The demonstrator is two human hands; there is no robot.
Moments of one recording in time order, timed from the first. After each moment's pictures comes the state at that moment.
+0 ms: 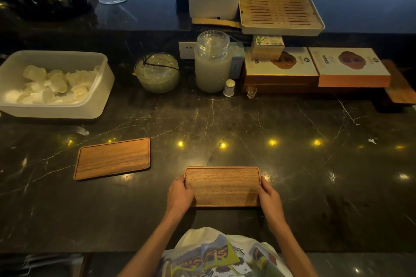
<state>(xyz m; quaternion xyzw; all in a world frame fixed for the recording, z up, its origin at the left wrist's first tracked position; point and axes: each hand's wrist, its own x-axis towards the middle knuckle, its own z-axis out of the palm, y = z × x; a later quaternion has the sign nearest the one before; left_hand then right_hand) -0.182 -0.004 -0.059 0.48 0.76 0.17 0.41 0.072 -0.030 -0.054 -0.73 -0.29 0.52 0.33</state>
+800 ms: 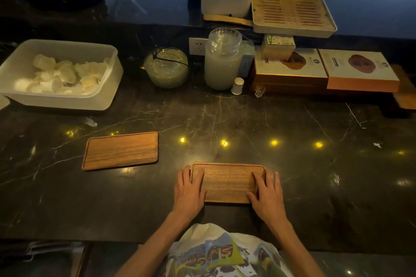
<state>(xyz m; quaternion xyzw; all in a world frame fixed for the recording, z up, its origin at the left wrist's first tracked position) -0.188 -0.027 -0.048 0.69 0.68 0.04 0.25 0.059 -0.030 -0.047 -0.73 -0.64 0.23 -0.01</state>
